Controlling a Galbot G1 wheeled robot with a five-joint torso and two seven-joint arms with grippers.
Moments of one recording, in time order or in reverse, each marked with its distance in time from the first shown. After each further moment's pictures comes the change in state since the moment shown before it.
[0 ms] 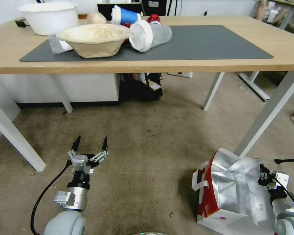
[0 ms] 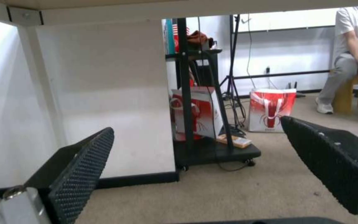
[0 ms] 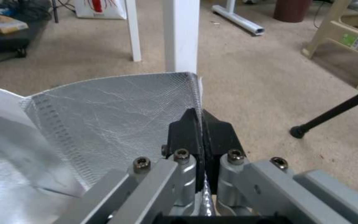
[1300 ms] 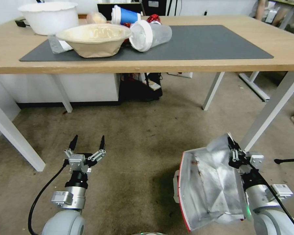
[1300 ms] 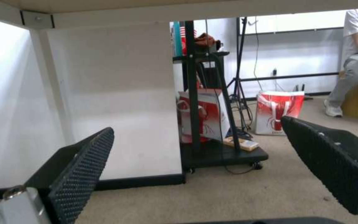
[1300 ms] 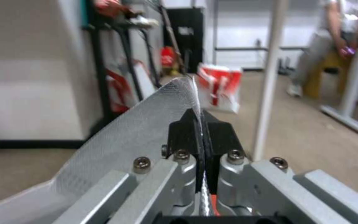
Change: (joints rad) left arm -0.002 -0.009 -0.016 0.000 -0.001 -0.007 -0.010; right arm -0.108 0.074 -0.212 0.482 -0.056 0.073 -0.089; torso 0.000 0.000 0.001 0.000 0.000
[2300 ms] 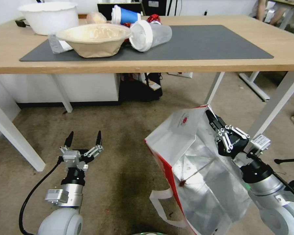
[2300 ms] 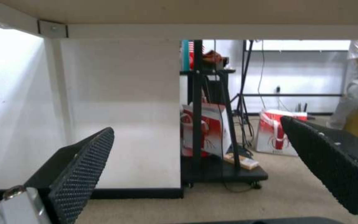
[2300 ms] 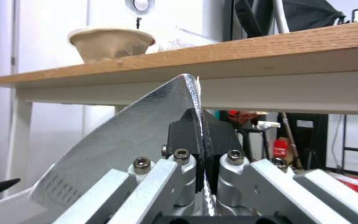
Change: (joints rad) left arm -0.003 0.007 -0.011 -0.061 -0.080 0.017 -0.021; right arm 0.034 -0.150 -0.001 0.164 0.283 0.131 -0.326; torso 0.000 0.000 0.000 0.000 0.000
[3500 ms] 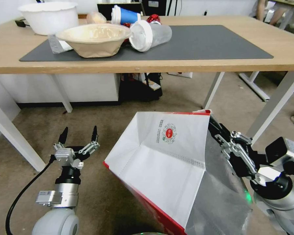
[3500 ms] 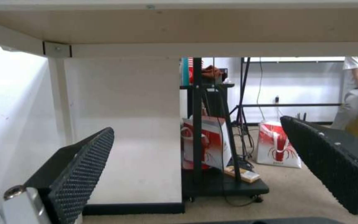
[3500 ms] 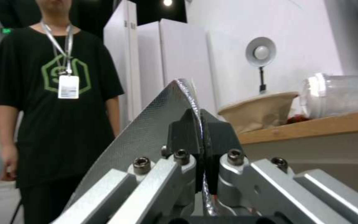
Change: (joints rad) left arm 0.023 0.016 -0.018 -0.057 -0.008 -0.007 0.004; right arm 0.036 -0.092 0.037 0.031 0.512 -0.188 -0.404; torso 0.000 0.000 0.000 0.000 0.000
